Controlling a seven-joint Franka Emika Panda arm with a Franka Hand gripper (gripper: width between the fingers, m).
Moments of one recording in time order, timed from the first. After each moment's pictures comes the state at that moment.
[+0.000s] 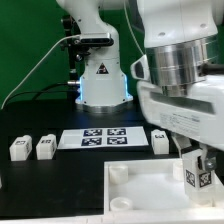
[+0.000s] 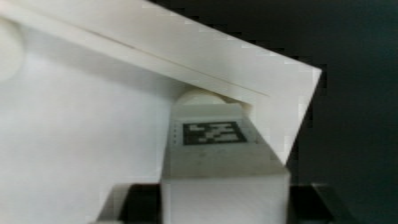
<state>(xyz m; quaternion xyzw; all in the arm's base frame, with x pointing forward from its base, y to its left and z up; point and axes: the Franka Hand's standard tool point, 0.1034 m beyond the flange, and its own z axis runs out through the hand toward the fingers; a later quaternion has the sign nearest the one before) 0.630 0.112 0.085 -0.76 0.64 0.02 0.09</state>
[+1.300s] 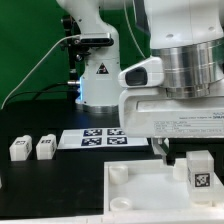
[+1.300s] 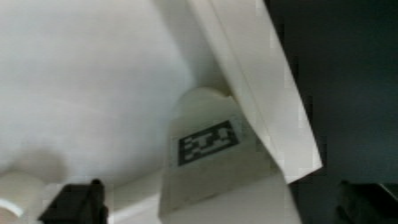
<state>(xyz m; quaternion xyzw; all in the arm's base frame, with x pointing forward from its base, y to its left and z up) 0.629 0.112 0.082 -0.99 0.14 -0.02 0.05</state>
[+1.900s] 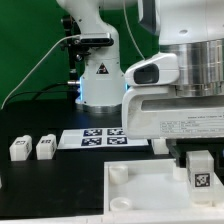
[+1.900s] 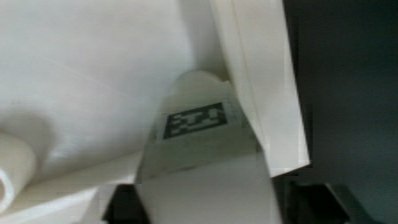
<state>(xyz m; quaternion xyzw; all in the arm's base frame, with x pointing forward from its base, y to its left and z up) 0.636 0.117 0.084 -0.98 0.22 -0.02 0.04</state>
